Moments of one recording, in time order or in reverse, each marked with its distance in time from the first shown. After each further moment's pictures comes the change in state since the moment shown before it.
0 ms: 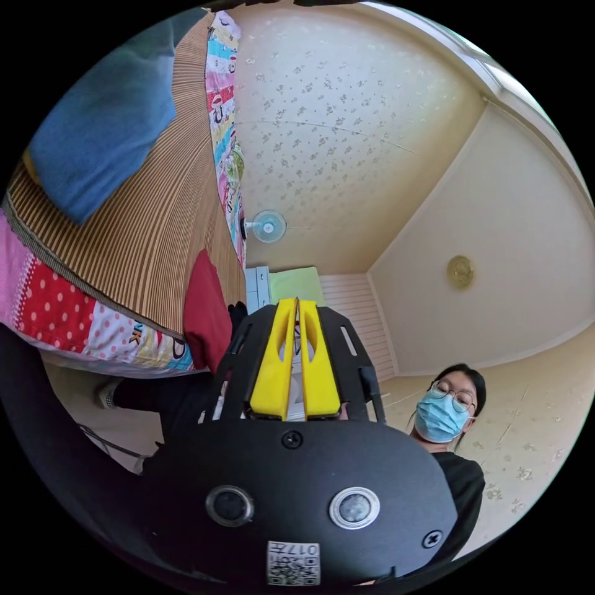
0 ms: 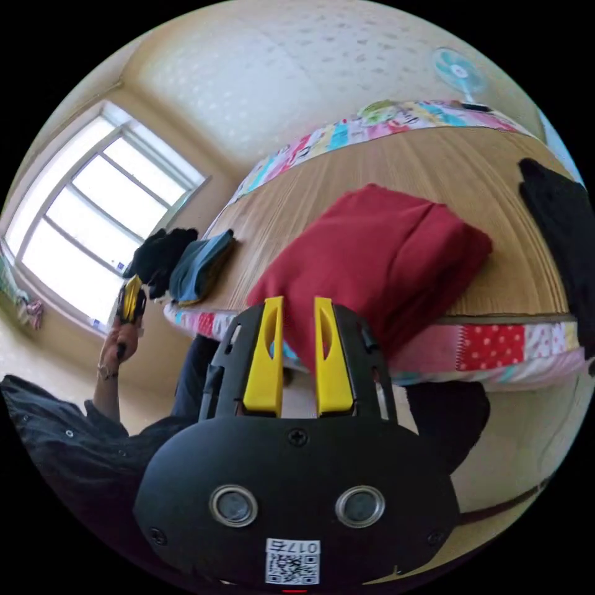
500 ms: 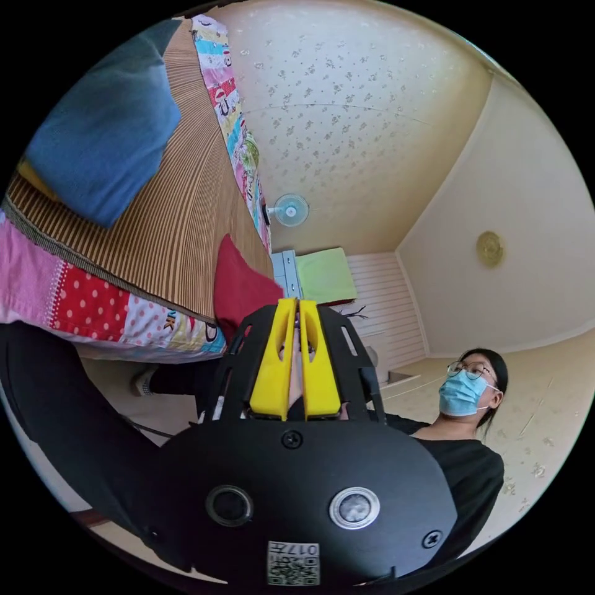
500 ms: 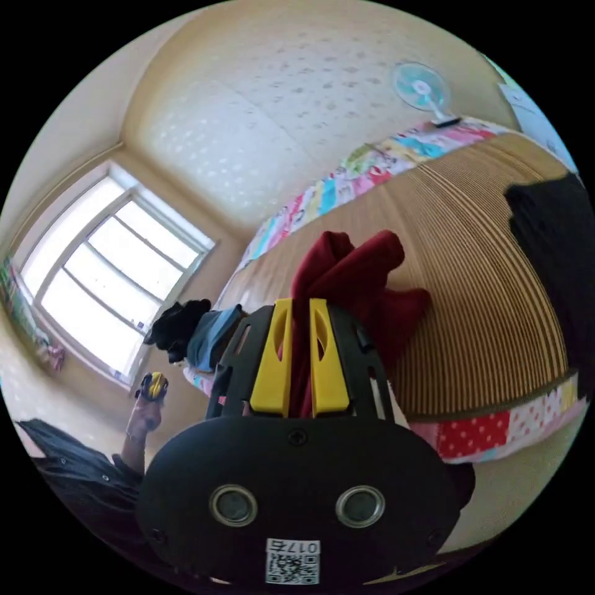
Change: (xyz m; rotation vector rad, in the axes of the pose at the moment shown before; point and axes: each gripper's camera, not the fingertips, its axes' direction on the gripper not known) left arm -0.032 -0.034 0.040 -0.103 -0.166 0.053; right arm 0.071 -0.062 -0.093 0.260 -0.082 0.125
